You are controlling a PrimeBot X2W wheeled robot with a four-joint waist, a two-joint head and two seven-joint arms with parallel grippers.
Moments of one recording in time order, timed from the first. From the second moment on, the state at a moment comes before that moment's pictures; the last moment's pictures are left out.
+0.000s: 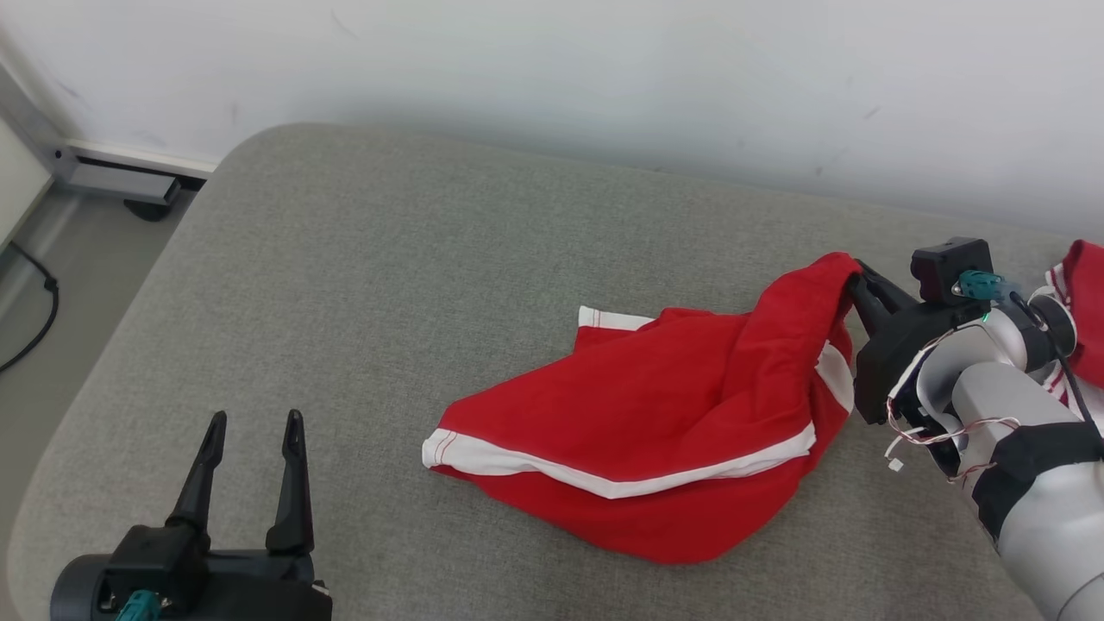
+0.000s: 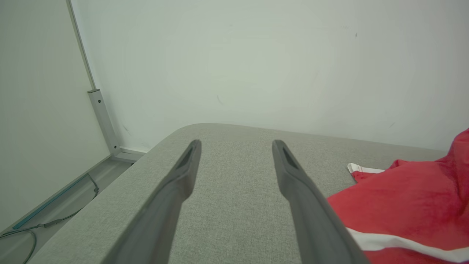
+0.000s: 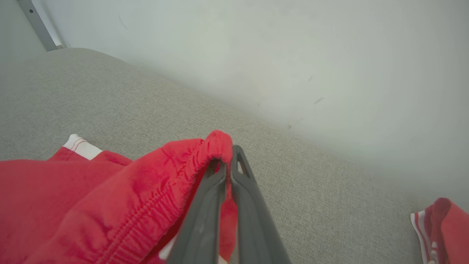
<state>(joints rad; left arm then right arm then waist) -0.08 0.07 -0.09 0.13 -0.08 -0.02 -0.26 -0.80 -0.27 0.57 1.02 0.52 0.13 -0.18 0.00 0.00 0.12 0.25</state>
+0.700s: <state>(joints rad) -0.09 0.06 -0.07 0.15 -0.07 -0.03 -0.26 -0.77 -0.29 0.52 0.94 0.60 0.13 -0.26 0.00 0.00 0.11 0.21</state>
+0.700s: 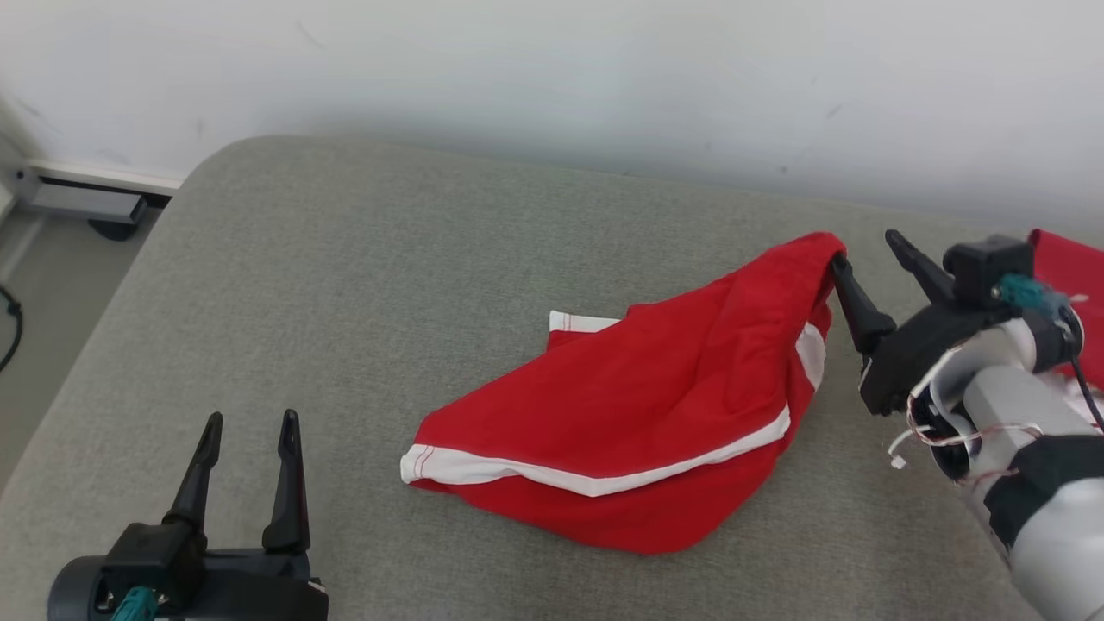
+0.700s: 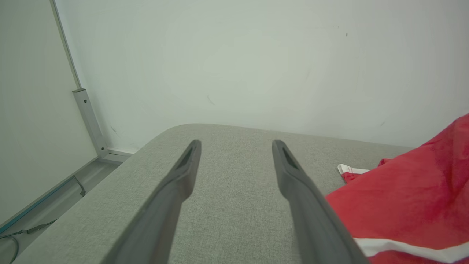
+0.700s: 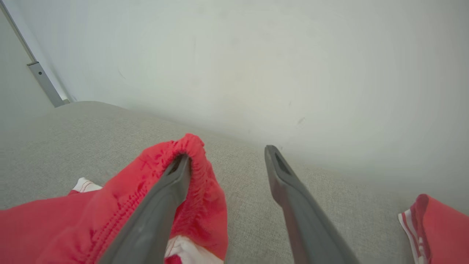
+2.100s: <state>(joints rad) 0.00 0.06 0.00 0.13 -0.07 -0.03 -0.26 -0.40 -0.43 0.41 0.52 0.71 0.13 -0.26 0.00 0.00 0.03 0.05</state>
